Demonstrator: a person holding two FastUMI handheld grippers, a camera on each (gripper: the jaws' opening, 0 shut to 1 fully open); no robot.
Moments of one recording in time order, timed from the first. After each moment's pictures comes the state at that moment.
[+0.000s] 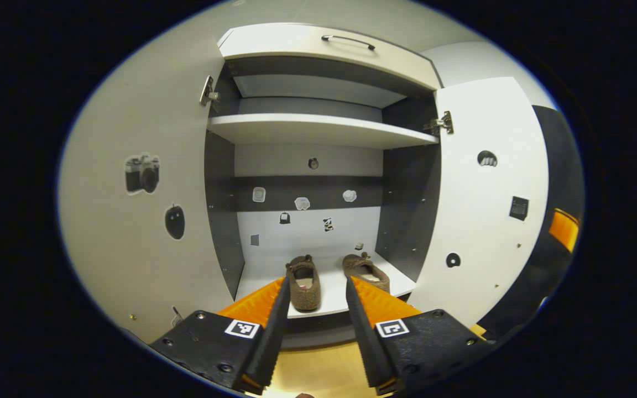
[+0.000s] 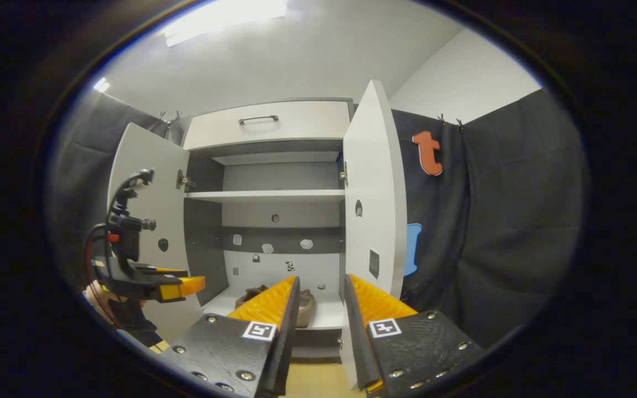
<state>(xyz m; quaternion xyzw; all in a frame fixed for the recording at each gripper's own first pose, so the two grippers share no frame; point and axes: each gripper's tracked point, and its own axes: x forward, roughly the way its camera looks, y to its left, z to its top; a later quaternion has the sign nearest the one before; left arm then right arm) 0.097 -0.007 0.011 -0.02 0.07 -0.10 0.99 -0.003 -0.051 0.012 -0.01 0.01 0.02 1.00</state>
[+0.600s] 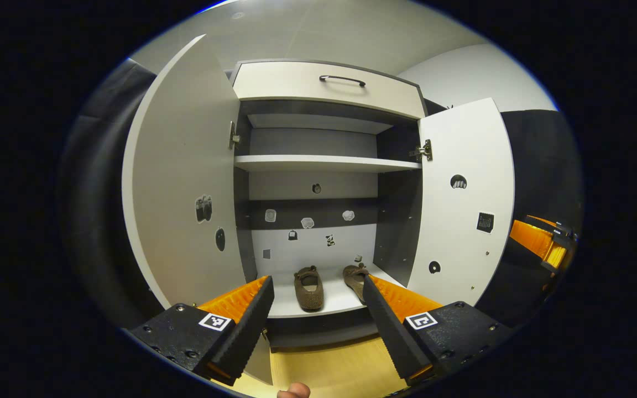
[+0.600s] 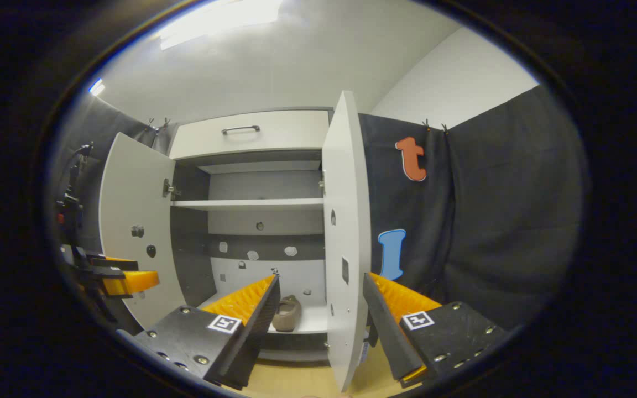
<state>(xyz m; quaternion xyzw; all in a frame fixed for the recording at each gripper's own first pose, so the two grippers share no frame) 0.029 0.004 0.054 -0.01 0.02 -0.08 1.00 -0.008 -0.094 0.029 -0.01 -0.01 -0.02 1.00</state>
